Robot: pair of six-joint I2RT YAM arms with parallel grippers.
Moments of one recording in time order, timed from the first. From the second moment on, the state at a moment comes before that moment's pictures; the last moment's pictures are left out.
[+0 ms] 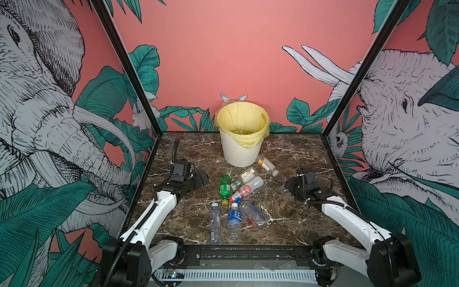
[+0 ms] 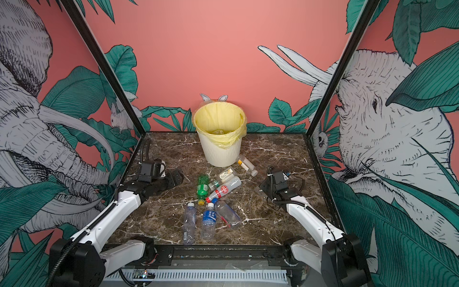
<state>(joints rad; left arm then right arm) -0.22 1.11 0.76 -0.51 0.14 -0.58 0.35 1.11 0.64 -0.40 0.10 1.03</state>
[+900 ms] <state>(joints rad) -0.22 1.17 0.74 -0.42 0.14 -0.63 0.34 1.19 0.78 -0.34 -0.09 0.80</state>
